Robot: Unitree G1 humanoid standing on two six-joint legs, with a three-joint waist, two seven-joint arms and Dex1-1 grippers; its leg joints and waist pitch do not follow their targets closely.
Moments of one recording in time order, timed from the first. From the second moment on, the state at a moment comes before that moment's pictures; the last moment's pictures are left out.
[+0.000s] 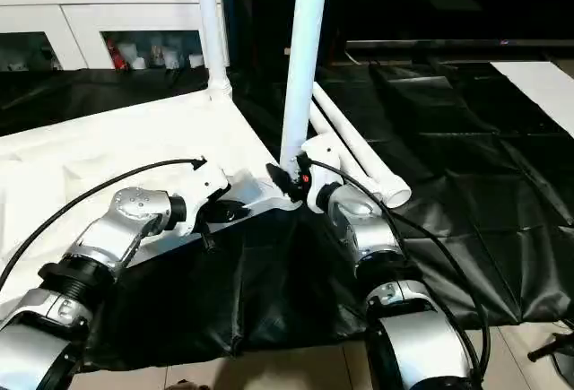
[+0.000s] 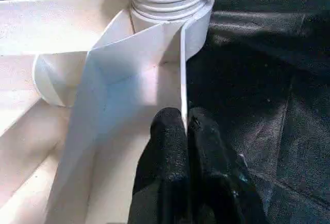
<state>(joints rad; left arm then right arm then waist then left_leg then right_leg) -0.62 0.28 -0.26 0.65 0.06 0.18 -0.89 -0.71 -0.08 0.01 0.95 0.08 -0.06 0.59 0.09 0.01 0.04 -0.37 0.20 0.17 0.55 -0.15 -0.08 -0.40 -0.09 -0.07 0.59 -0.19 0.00</state>
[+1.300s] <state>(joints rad) -0.60 0.44 -0.30 0.67 0.00 -0.09 -1.35 -0.54 -0.30 0.18 0.67 0.11 0.01 1.24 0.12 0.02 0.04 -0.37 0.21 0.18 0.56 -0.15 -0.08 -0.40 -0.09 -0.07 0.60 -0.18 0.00</state>
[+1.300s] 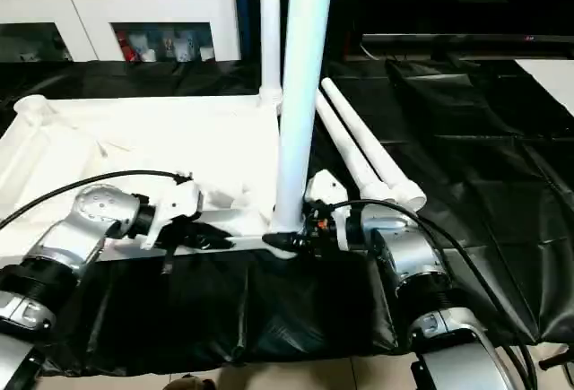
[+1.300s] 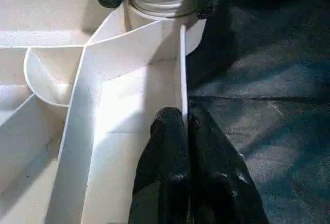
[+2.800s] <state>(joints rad) -0.62 0.31 -0.24 0.71 0.05 0.02 -1.09 -0.59 -0.19 0.03 0.87 0.11 -0.10 0.92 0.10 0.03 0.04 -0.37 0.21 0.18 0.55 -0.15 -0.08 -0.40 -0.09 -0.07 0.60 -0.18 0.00</state>
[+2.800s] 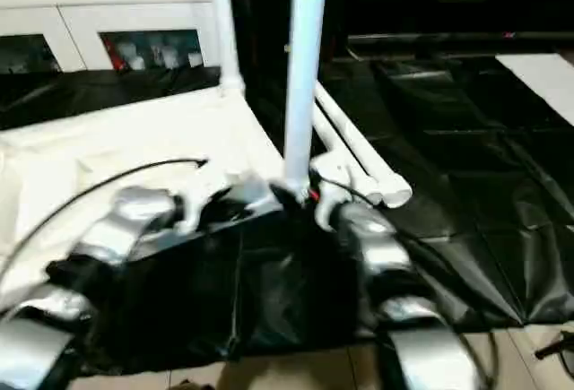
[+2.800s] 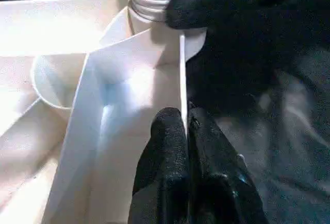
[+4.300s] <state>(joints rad) -0.68 0.18 -0.21 0.79 0.08 0.10 -0.86 -0.66 -0.05 -0.05 0.97 0.08 -0.09 0.41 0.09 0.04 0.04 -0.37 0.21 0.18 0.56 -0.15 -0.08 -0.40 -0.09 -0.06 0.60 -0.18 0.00</state>
